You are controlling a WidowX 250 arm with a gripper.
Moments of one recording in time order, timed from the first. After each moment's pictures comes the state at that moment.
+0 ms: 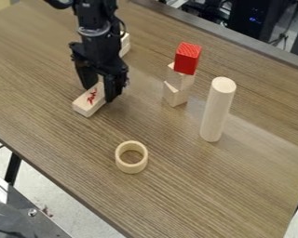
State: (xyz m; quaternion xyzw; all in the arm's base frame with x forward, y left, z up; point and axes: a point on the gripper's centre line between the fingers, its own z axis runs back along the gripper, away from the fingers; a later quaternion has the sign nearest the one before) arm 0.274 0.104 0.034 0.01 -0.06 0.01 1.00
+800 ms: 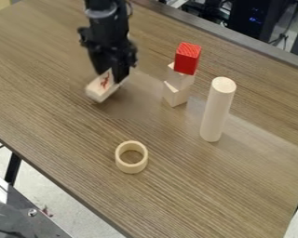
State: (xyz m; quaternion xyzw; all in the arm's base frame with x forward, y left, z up) arm 0.303 0.104 0.057 -0.02 -0.09 0.02 1.00
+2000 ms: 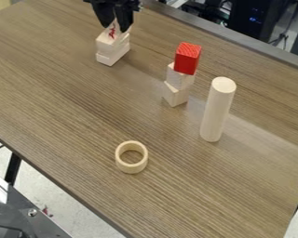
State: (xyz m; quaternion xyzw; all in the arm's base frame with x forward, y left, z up) arm 0.364 0.151 0.087 -0.04 -0.14 0.08 0.99
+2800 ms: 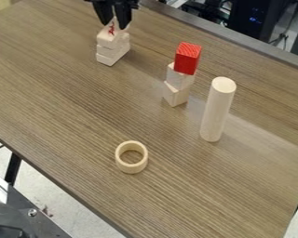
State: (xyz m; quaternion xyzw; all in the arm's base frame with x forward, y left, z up) arm 0.379 0.167 0.081 -0.03 -0.14 0.10 0.98
